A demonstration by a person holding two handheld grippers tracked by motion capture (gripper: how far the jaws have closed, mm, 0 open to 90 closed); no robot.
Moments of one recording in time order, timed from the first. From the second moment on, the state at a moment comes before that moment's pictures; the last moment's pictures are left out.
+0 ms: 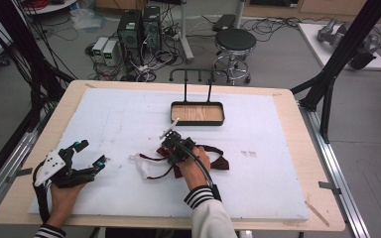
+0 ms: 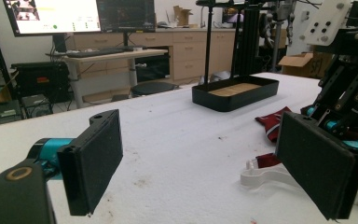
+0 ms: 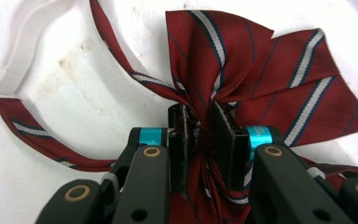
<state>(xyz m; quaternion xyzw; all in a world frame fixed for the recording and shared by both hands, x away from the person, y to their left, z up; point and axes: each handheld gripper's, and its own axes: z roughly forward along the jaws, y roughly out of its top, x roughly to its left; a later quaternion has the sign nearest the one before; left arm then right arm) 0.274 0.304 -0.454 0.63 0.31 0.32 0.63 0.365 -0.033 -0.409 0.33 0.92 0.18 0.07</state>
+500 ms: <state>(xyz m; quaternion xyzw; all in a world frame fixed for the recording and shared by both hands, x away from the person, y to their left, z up) 0.274 0.304 -0.455 0.63 0.31 0.32 0.63 0.364 -0.045 -0.395 0.35 0.89 0.27 0.06</state>
